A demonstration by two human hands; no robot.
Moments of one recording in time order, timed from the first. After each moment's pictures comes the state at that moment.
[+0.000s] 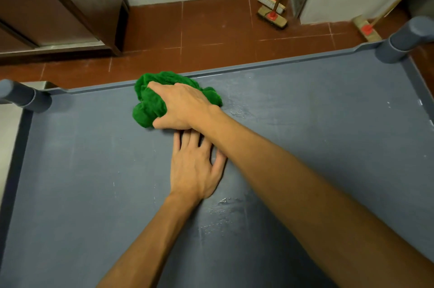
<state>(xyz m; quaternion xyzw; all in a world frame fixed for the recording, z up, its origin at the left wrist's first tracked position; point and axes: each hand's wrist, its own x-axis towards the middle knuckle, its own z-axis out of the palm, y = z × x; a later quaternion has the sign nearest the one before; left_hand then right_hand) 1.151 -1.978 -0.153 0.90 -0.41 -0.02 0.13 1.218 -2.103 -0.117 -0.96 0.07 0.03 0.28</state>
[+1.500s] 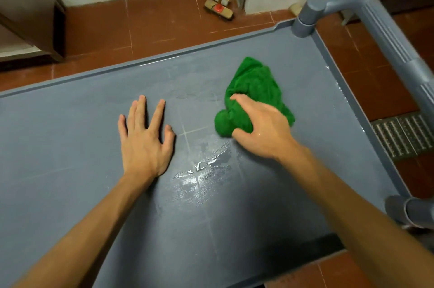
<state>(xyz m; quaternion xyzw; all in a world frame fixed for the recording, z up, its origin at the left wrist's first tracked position) 1.147 -1.977 -0.168 0.89 -0.43 0.01 0.13 0.944 -2.158 -0.112 -0.90 0.36 -0.01 0.26</state>
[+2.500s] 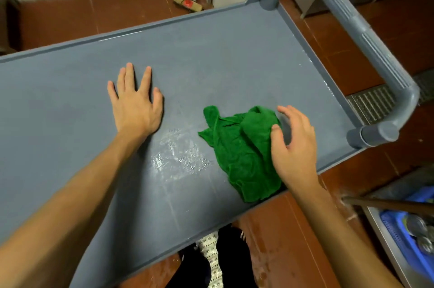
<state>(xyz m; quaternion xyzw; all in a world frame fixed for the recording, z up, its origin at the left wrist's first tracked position) 1.146 -1.971 -0.163 0.88 -0.45 -0.01 0.16 0.831 -2.021 -0.098 -0.74 0.57 -0.24 0.26</state>
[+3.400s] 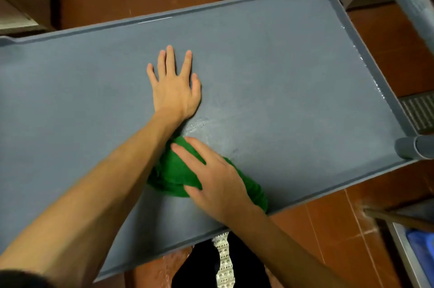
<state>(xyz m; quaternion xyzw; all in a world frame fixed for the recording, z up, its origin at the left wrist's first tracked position) 1.151 -1.975 -0.159 0.88 -0.45 -0.05 0.11 0.949 -1.904 -0.130 -0.92 0.23 -0.08 0.31</state>
